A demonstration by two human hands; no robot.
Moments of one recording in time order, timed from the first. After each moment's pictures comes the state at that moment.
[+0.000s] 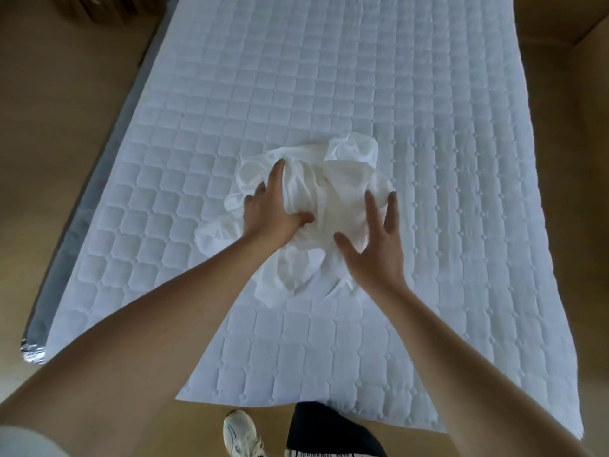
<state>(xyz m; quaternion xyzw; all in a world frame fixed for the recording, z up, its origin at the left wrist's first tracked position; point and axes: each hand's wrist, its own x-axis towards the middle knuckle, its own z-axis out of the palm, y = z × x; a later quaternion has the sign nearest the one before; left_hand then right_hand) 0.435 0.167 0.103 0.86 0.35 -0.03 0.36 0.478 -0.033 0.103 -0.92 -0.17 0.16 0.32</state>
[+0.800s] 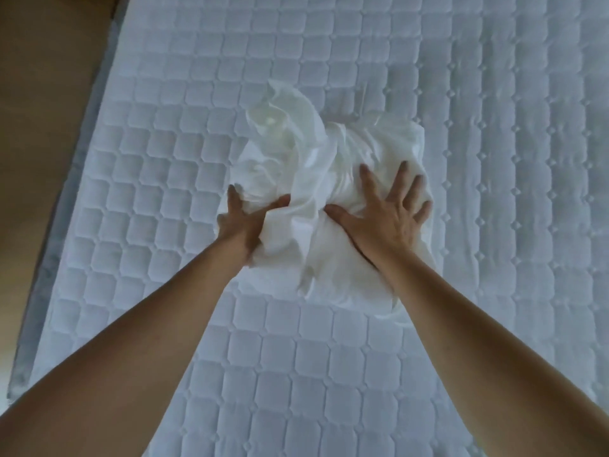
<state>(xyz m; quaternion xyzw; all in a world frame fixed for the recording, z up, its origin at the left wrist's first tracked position) 0.515 0.254 -0.002 0.60 0.60 -0.14 0.52 0.628 0.064 -0.031 -0.94 -0.13 0.27 0.16</state>
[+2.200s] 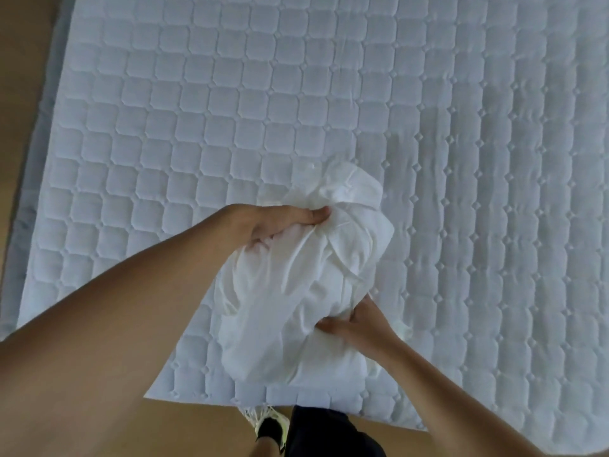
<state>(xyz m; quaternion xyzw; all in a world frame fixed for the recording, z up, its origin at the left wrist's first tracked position) 0.486 0.182 0.035 0.61 0.38 -0.51 0.48 0.441 -0.083 -0.023 -0.77 0.00 0.55 0.34</state>
